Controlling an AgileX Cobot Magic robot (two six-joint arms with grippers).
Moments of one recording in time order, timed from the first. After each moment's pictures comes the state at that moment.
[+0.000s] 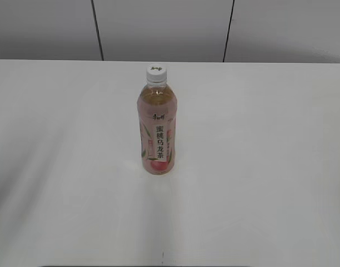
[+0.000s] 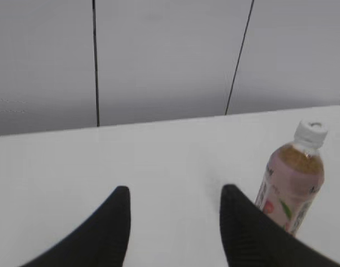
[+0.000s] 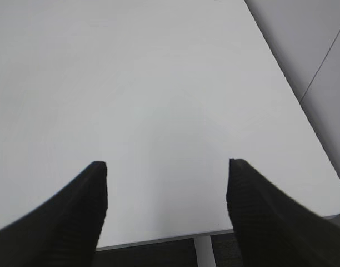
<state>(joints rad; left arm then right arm) -0.29 0.51 -0.31 -0.39 0.06 0.23 -0.01 -0.01 -0.51 -0.06 1.10 -0.01</state>
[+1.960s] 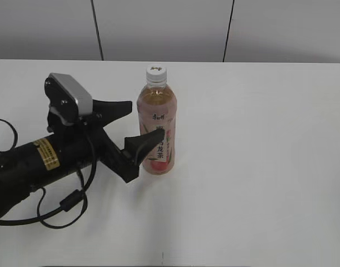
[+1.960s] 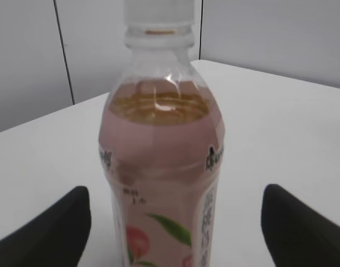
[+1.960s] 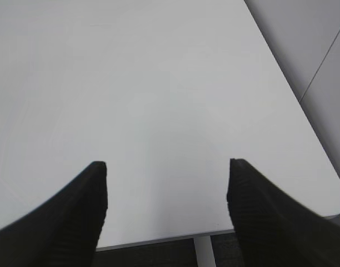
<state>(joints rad) -0.49 1.88 -0.47 0.41 -1.20 -0.16 -0.01 -0.01 -0.51 -0.06 1.10 -0.01</state>
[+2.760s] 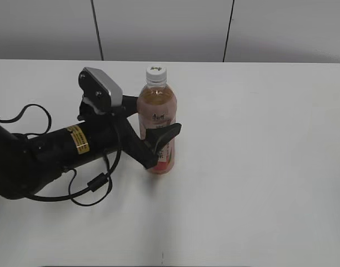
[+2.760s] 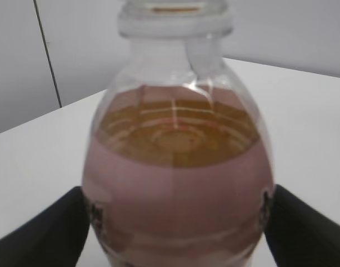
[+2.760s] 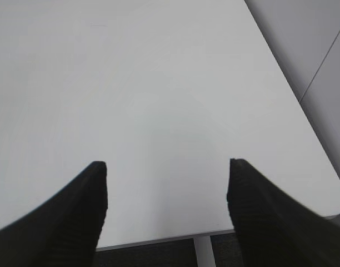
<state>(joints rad) -0.49 2.00 -0.68 0.47 -1.11 -0.19 -0.01 -0.01 -0.51 -0.06 1.10 -0.01</state>
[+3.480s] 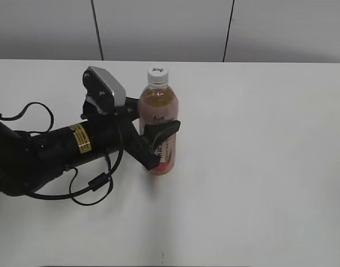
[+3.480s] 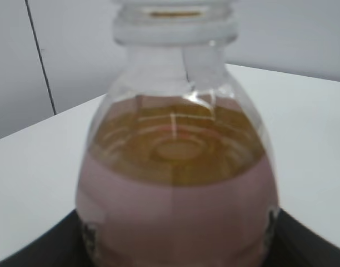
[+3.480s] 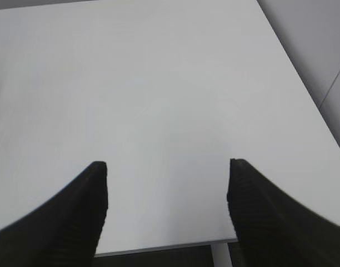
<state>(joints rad) -0.49 2.02 -0.71 0.50 -1.12 -0.19 -0.01 0.00 -0.54 0.00 1.09 -0.02</state>
